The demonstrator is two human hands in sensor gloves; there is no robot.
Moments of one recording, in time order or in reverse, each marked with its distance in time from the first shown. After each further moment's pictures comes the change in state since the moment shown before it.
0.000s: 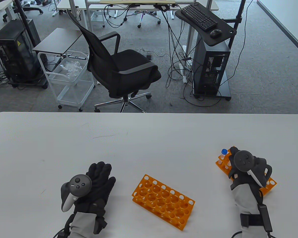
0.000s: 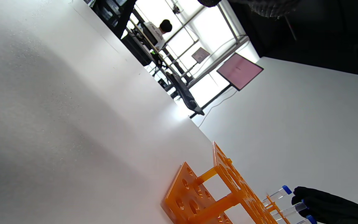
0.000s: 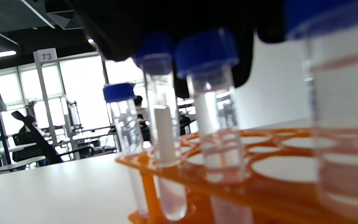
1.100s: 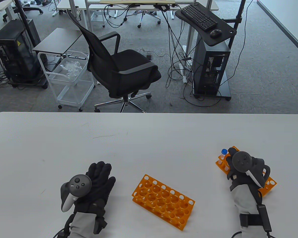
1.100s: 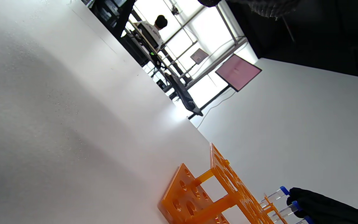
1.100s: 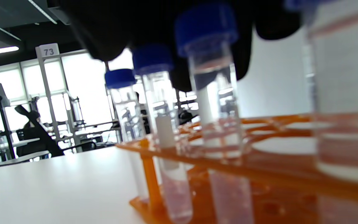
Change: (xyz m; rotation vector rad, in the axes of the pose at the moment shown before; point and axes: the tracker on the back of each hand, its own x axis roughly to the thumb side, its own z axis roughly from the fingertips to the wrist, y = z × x) left_hand 0.000 0.000 0.000 0.000 0.000 0.001; right_hand 0.000 0.001 0.004 0.006 -0.015 -0.011
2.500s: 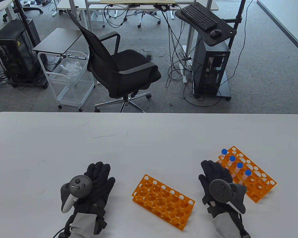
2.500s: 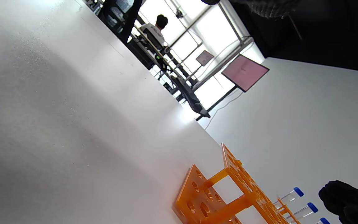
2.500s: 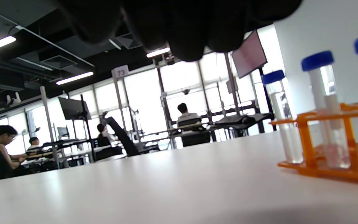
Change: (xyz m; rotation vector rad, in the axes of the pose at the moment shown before) left_hand -0.001 -0.001 0.002 0.019 0.028 -0.031; right_hand 0.086 0.005 0.090 -0.043 -0.259 -0.122
